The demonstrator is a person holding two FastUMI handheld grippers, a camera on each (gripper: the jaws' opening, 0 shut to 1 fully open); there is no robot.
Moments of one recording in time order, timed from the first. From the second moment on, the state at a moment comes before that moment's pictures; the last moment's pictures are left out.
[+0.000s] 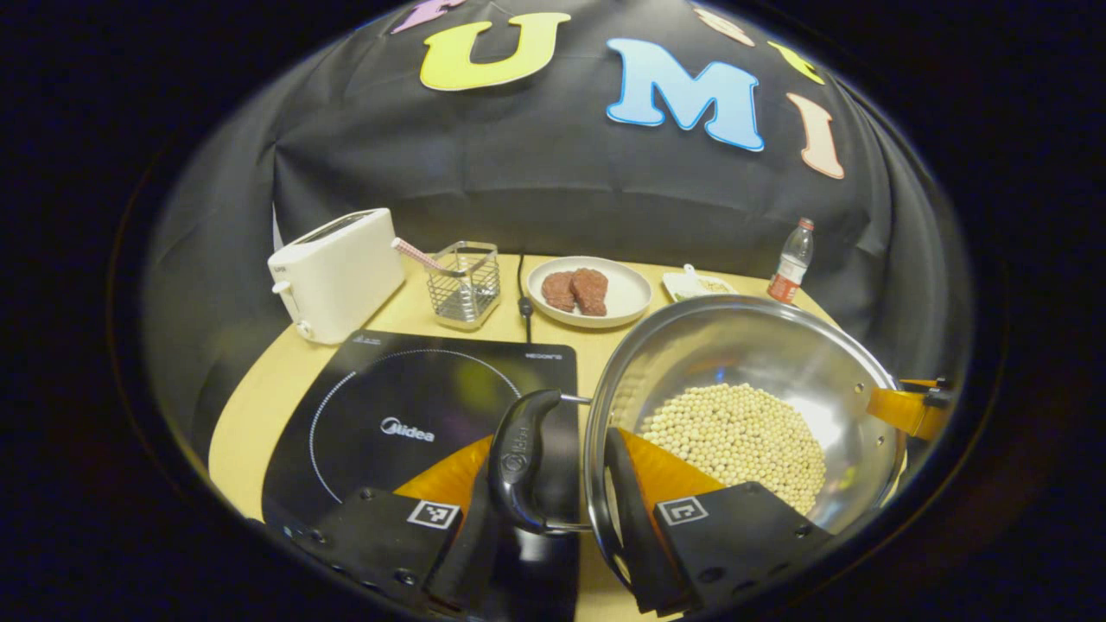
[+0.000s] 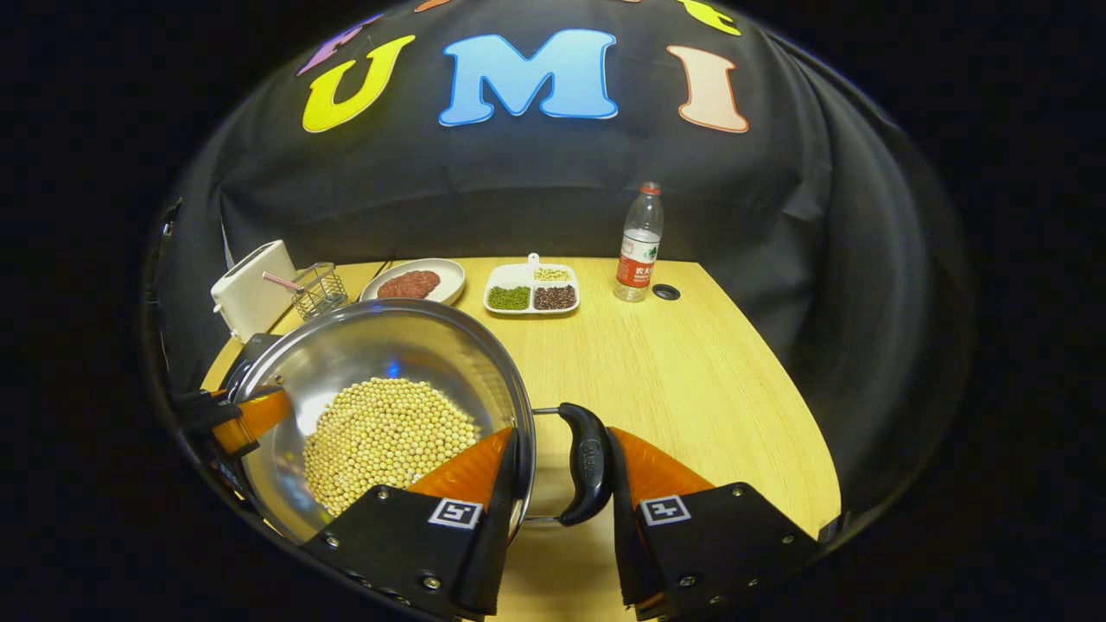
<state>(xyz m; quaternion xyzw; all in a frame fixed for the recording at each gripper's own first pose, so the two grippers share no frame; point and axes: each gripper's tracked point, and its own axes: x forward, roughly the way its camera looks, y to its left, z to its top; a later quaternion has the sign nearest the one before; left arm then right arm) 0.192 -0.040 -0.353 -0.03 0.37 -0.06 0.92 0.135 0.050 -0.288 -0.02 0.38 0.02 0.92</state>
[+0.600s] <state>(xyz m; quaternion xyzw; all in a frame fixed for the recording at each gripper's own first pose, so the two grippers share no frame) 0.221 0.103 -0.365 -0.02 0.38 -0.05 0.92 0.138 0.190 -0.290 -0.02 0.39 0.03 0.92</state>
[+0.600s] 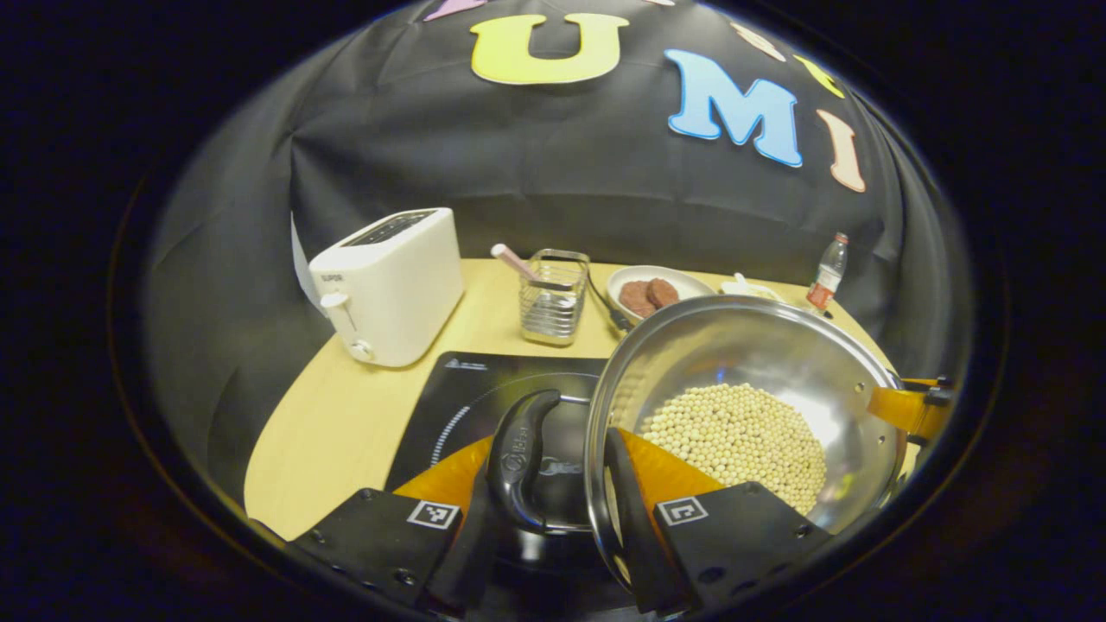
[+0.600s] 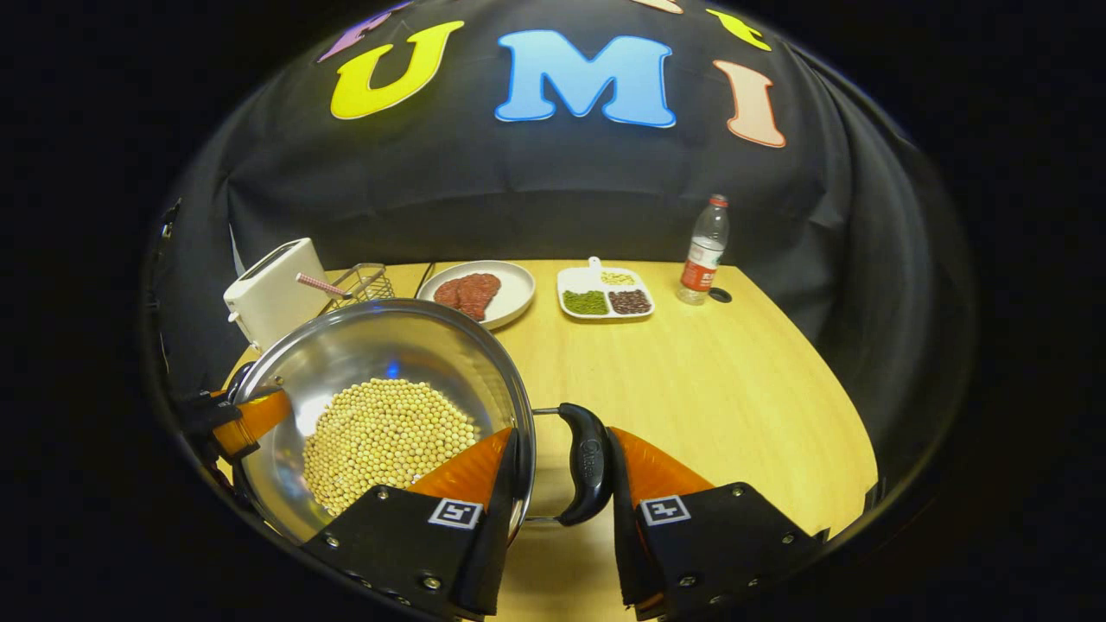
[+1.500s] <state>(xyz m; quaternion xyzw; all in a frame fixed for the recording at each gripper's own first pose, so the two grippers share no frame) 0.241 0.214 -0.386 -0.02 0.38 -0.03 0.92 0.152 0.294 -0.308 0.00 0.39 0.06 0.92</state>
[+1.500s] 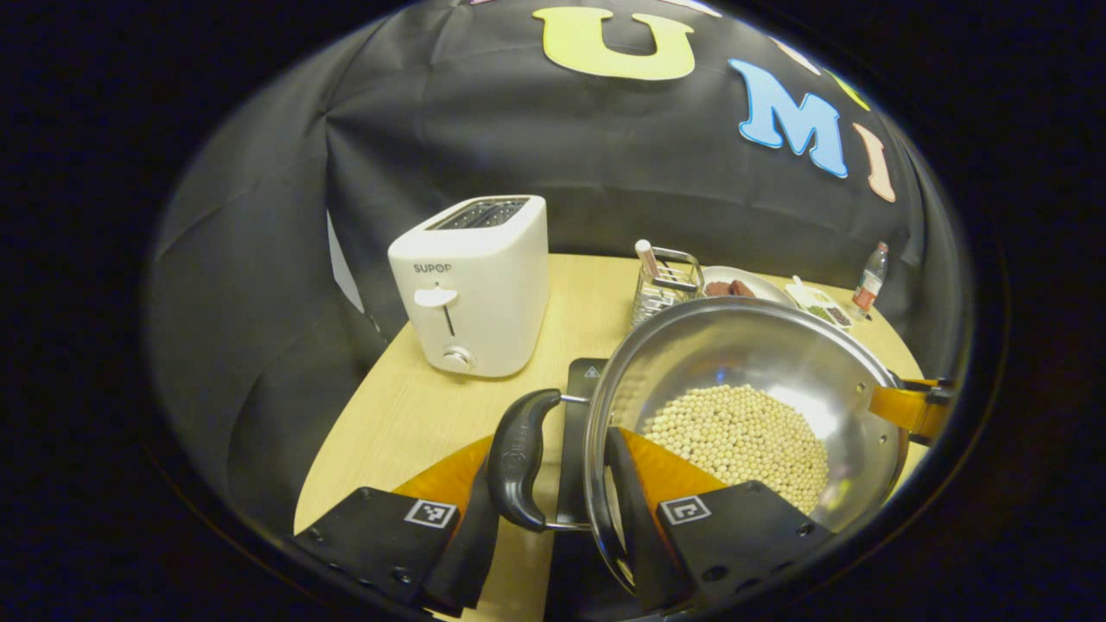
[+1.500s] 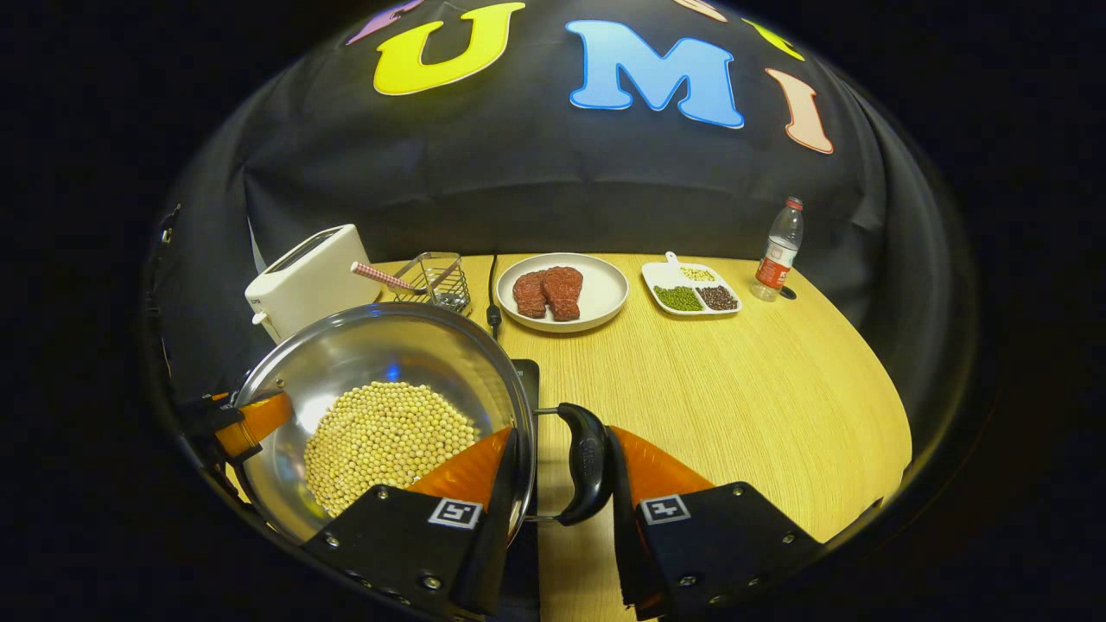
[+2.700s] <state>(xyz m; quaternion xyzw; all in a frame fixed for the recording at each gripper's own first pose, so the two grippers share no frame) 0.085 -0.008 -0.109 -0.02 0.10 0.01 0.99 0.033 0.000 -0.072 0.00 0.10 0.10 0.99</state>
